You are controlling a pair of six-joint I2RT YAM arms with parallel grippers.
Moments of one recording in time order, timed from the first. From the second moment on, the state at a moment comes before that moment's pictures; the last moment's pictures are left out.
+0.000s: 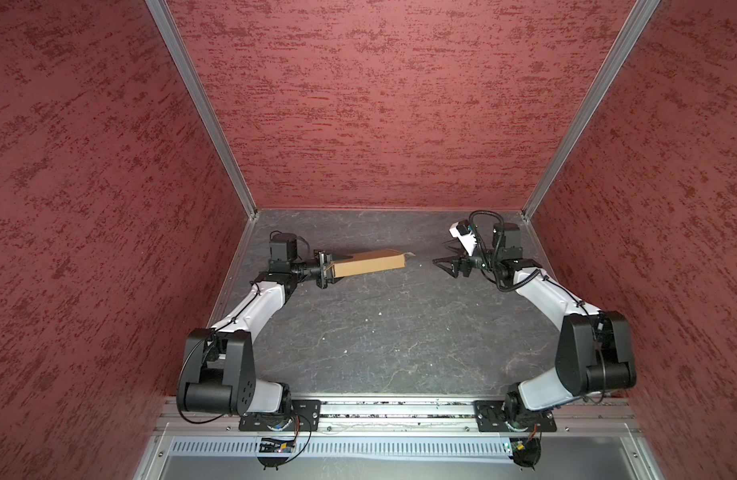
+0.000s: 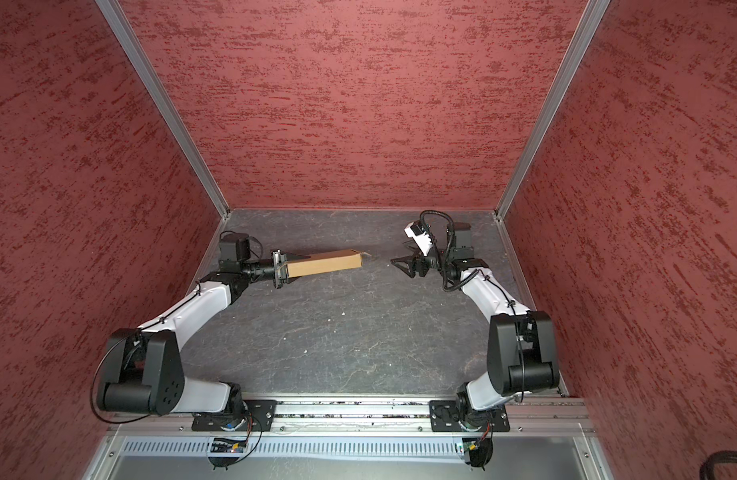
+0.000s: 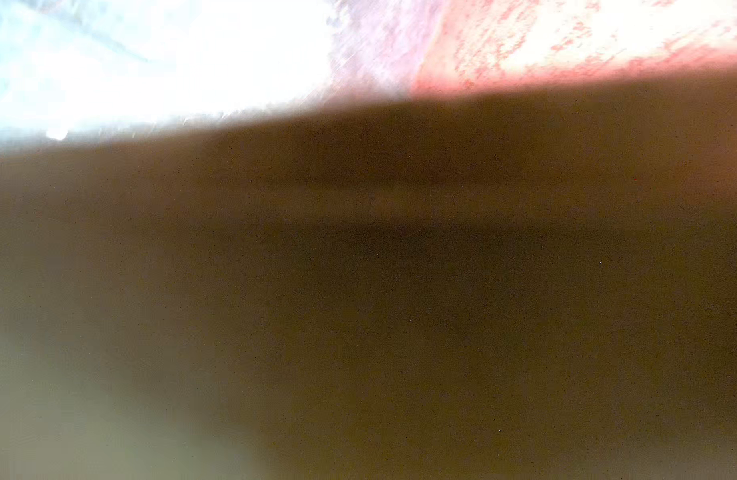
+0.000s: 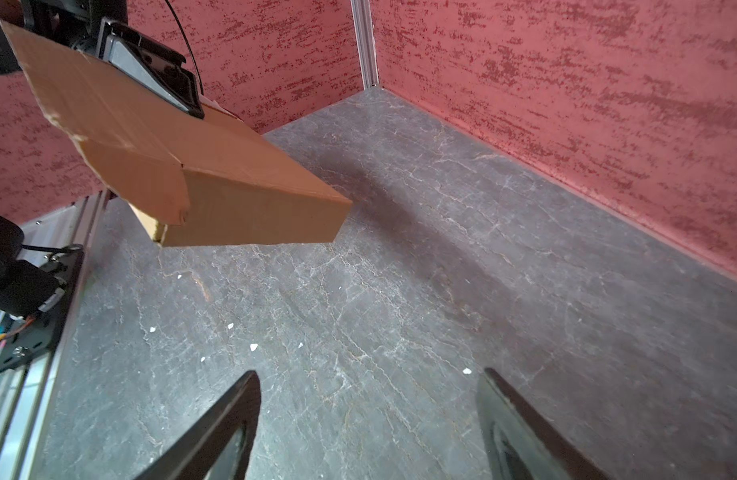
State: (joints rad) left arm -0.06 1.41 0.87 -0.04 1.09 -1.84; right arm 0.08 1.53 1.03 -0.08 -0.95 -0.37
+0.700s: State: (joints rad) left arm -0.14 1.45 0.91 -0.04 1.07 -2.02; right arm 0.13 1.60 1.12 -0.18 -1.18 -0.72
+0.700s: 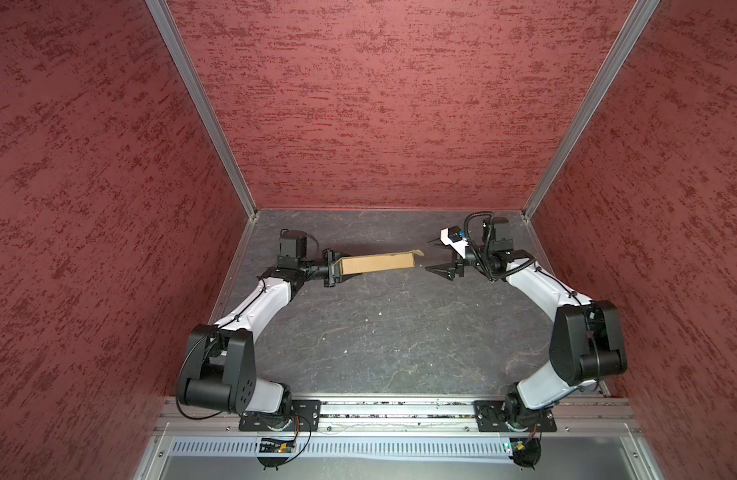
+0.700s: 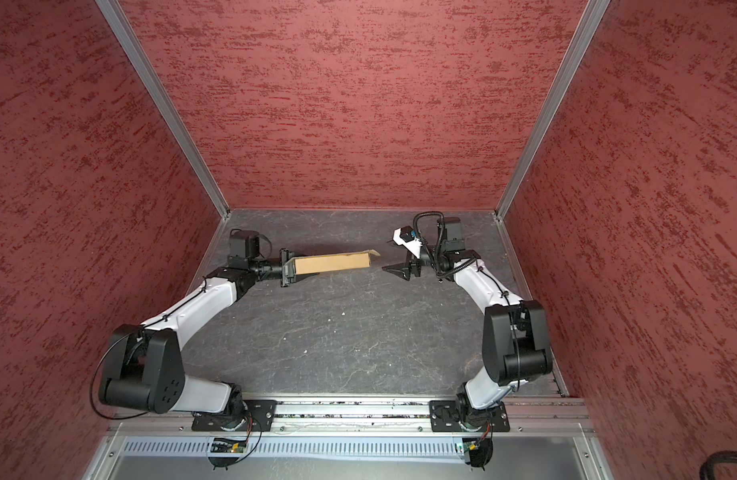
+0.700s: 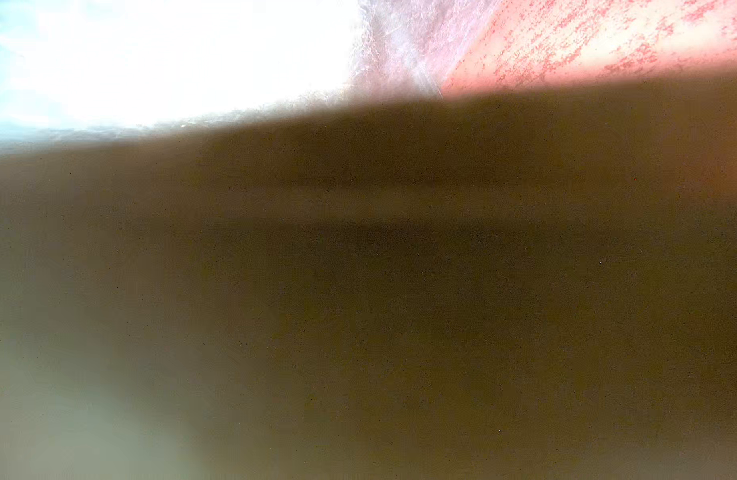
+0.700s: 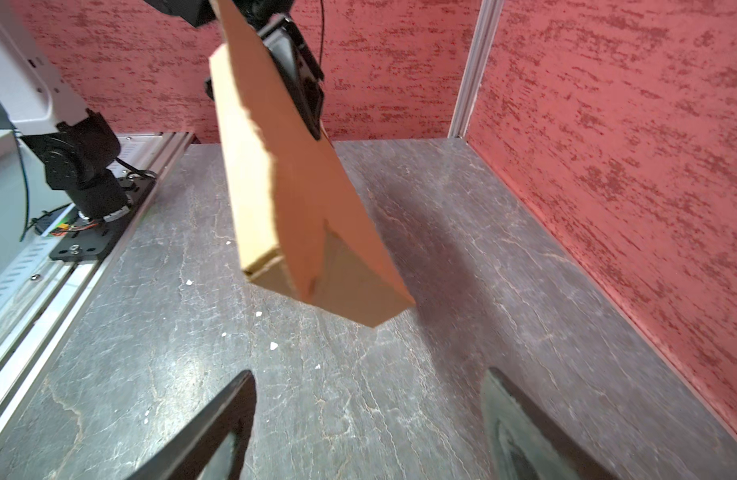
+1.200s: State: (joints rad) left arm -0.20 1.56 0.91 0.12 1.06 -2.10; right arm 0.17 1.55 1.12 -0.29 -1.22 -0.82
